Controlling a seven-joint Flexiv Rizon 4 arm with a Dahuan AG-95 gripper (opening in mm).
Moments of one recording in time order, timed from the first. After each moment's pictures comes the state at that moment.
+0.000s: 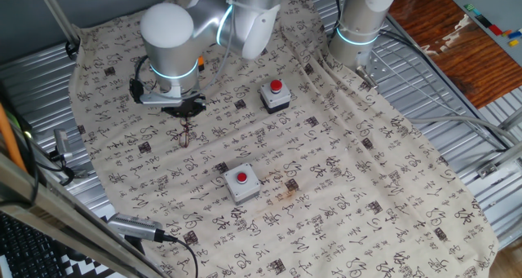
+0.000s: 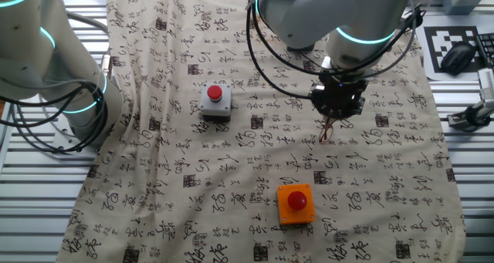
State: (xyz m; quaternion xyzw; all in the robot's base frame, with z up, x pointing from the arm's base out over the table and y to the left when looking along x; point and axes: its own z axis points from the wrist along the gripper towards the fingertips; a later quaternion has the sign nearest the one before) arm 0.555 -0.022 0.042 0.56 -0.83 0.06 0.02
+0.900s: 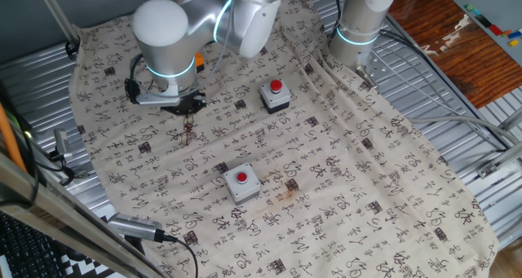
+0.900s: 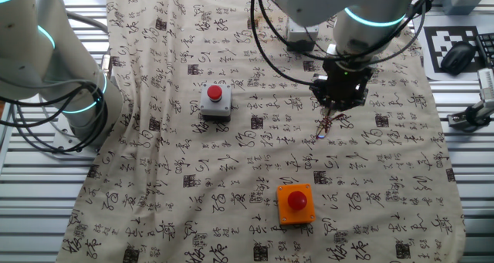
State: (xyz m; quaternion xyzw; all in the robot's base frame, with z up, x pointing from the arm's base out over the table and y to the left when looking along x) arm 0.549 -0.013 0.072 0.57 -0.82 0.06 0.06
